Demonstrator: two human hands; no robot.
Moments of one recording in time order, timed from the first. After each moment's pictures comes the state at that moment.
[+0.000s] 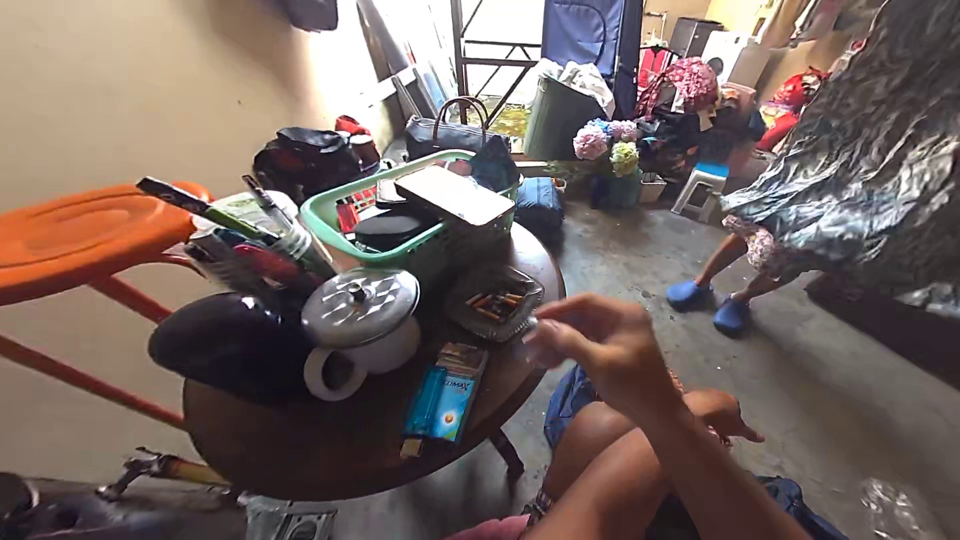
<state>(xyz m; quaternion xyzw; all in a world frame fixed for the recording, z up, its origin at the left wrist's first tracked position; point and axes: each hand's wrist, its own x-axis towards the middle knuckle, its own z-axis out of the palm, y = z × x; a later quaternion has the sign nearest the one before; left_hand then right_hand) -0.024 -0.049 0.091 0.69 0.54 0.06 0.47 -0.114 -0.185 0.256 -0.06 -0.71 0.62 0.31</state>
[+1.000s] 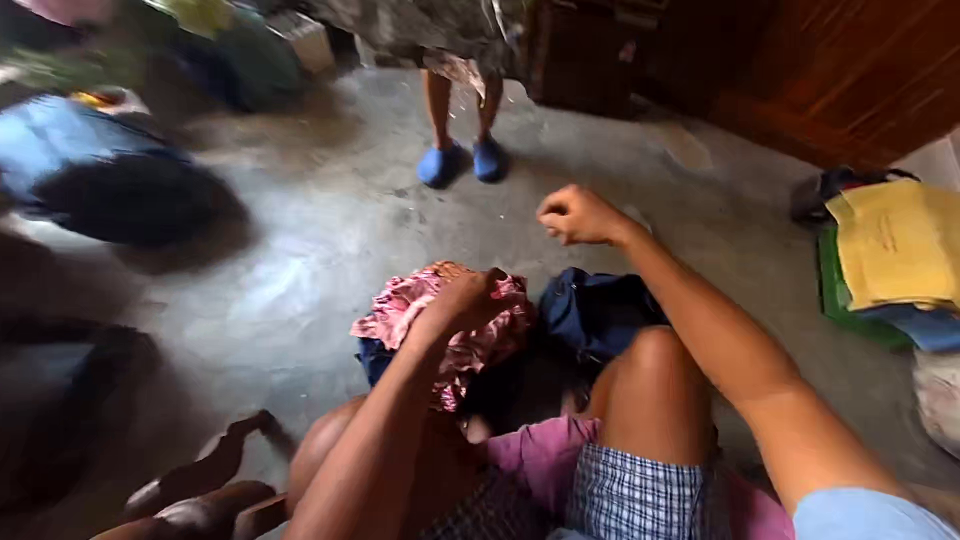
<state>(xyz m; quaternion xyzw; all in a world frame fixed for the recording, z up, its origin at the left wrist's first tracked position) 0.026 -0.020 0.051 0.80 0.49 0.02 0.36 0.276 0.034 0.123 -0.54 -0.77 0.33 0.13</state>
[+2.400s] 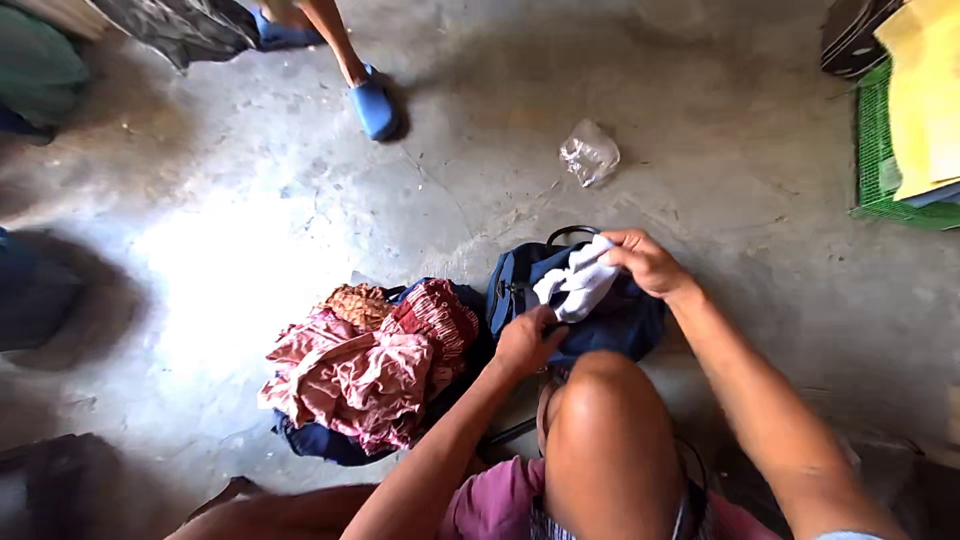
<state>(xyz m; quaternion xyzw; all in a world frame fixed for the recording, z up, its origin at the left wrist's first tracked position) 0.270 -0.046 -0.117 0.78 0.42 -0.02 0.47 0.527 -0.055 -0.052 -0.46 -0.53 0.53 0.48</state>
